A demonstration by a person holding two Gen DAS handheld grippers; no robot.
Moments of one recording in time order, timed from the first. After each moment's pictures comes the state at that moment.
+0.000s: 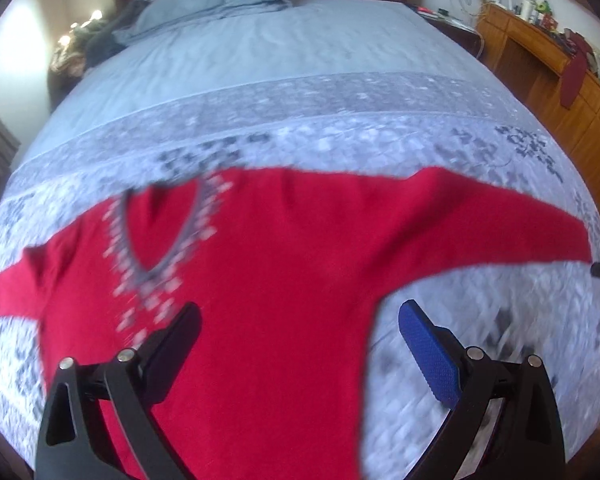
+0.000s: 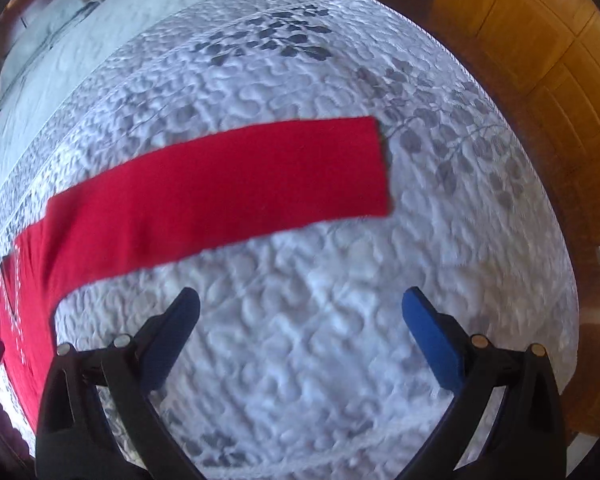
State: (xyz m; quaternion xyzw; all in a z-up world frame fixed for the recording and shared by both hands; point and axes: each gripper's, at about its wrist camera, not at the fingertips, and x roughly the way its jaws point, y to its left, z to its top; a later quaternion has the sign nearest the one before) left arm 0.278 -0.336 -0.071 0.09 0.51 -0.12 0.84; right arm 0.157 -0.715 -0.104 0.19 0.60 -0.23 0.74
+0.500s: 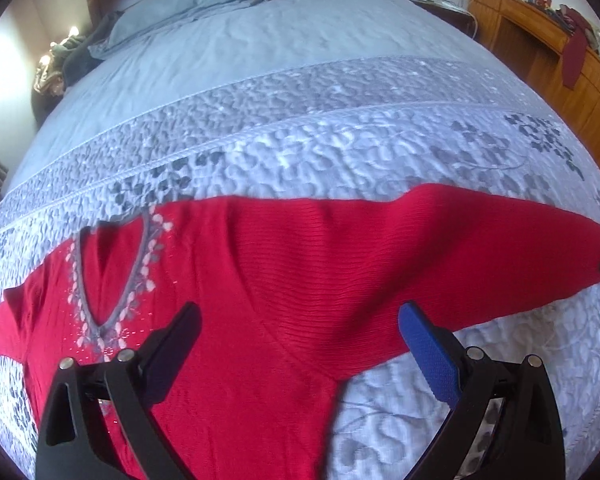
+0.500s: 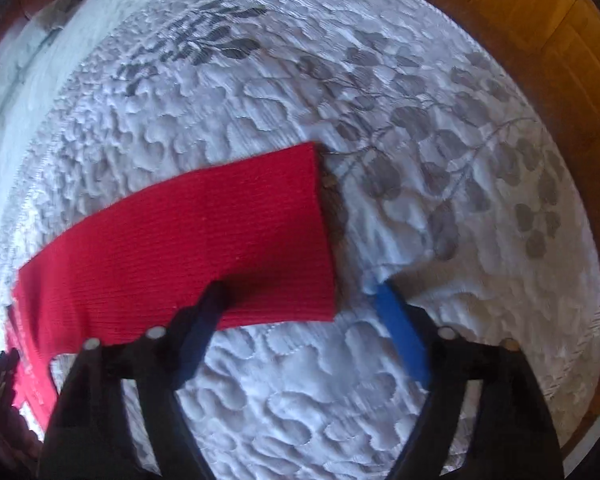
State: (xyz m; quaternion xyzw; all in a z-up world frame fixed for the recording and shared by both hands) left arm 0.323 -0.378 -0.111 0.12 0.52 -0.11 0.84; right arm 0.179 -0.783 -0.148 0.25 0.61 -0.24 0.72
